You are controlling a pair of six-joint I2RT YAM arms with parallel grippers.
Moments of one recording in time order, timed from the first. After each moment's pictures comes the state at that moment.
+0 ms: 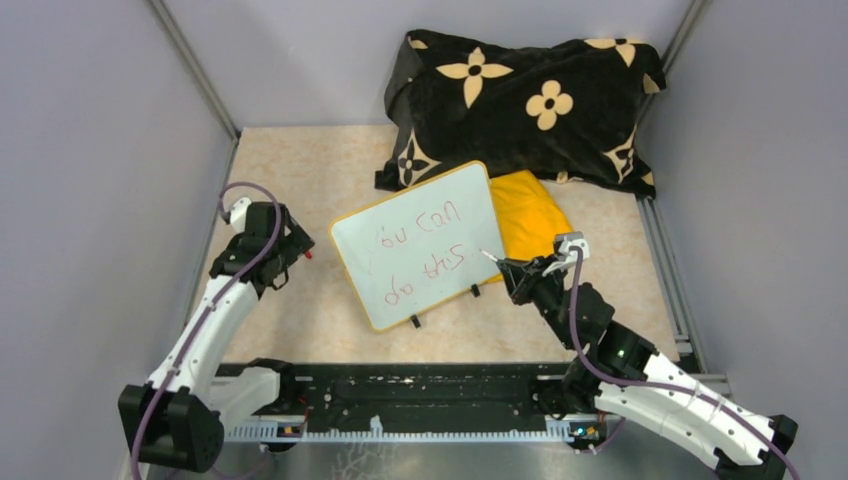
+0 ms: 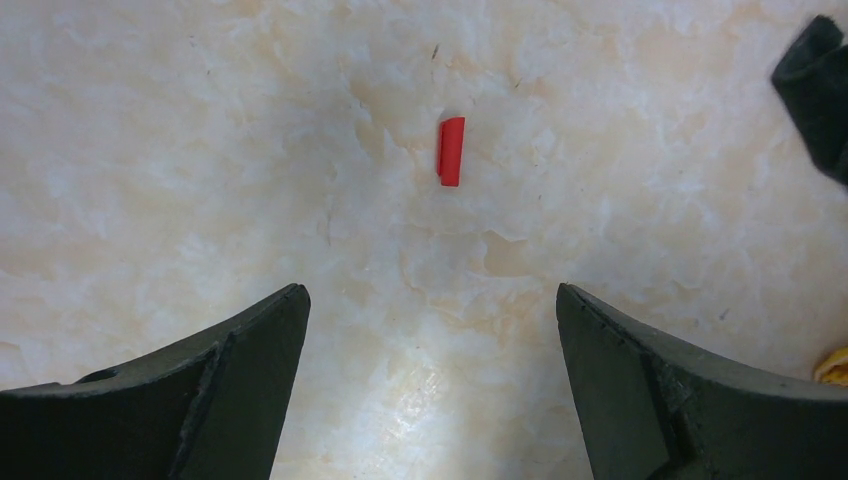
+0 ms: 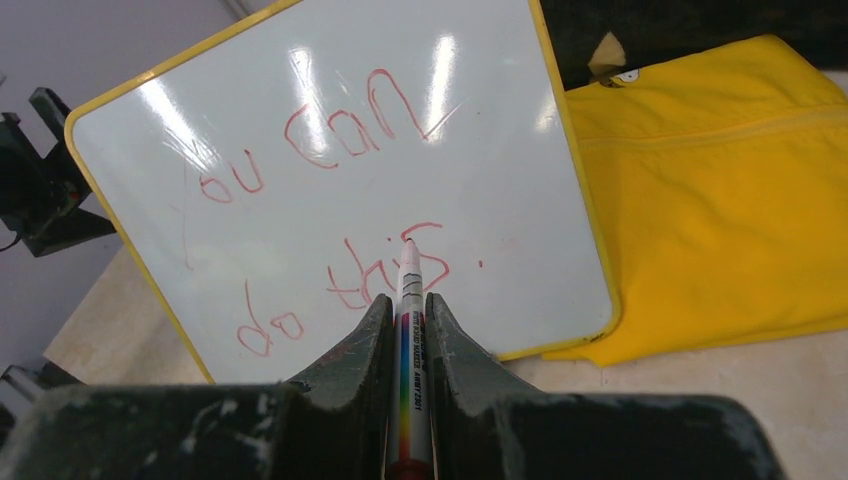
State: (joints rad) left arm -0.17 0.99 0.79 -0.62 -0.42 -0.76; right arm 0.93 0.38 0.43 -0.14 0.49 0.44
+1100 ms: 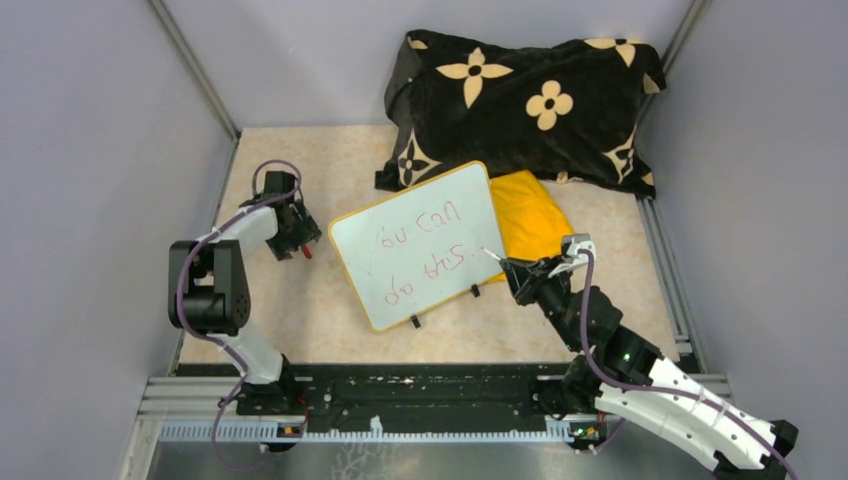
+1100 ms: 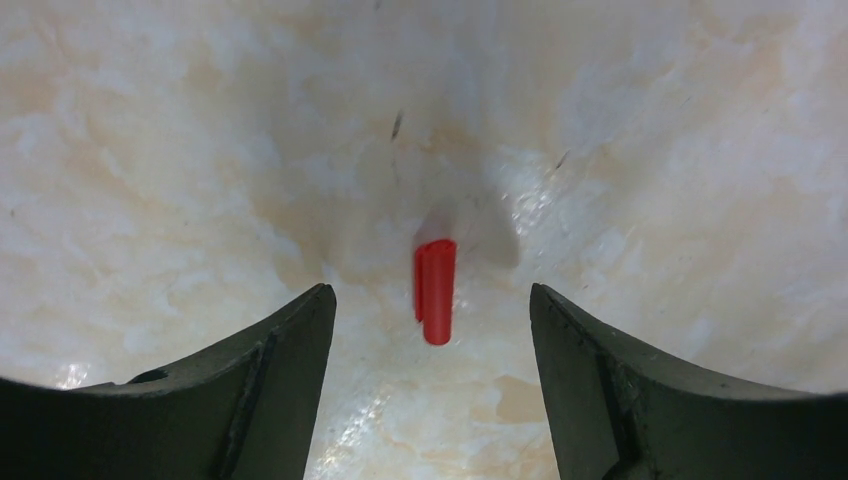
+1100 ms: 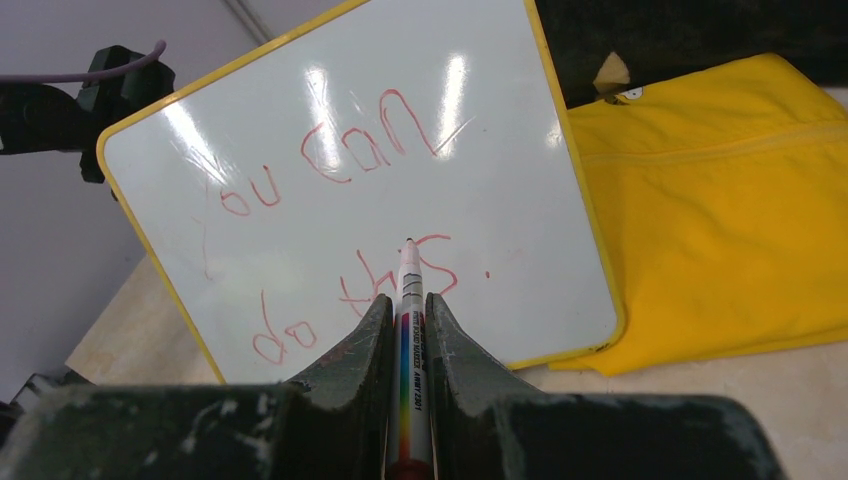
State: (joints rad) left arm -0.01 1.68 1.02 -0.48 -0.19 -0.57; right arm 0.93 0.33 0.43 -0.14 0.48 0.44
